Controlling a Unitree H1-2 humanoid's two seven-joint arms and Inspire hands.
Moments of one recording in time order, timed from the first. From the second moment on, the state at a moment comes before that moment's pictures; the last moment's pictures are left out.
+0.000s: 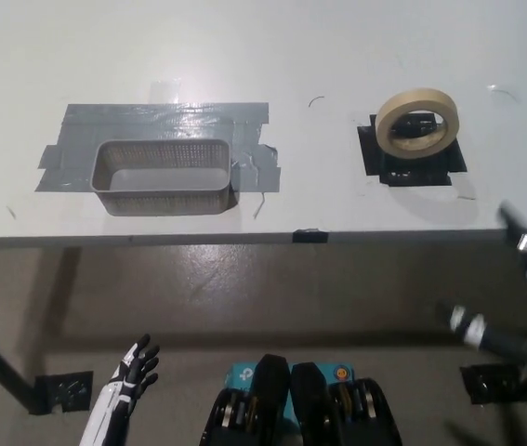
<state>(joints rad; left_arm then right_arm) 0.14 0.10 -0.03 0.01 0.02 -0.07 -0.07 -0.09 -0.20 -0.03 -0.21 -0.22 -0.20 0.01</state>
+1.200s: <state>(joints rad) 0.14 0.10 -0.04 -0.02 0.03 -0.06 -0.07 -1.02 -0.32 0.47 0.93 -0.73 0.16 0.04</state>
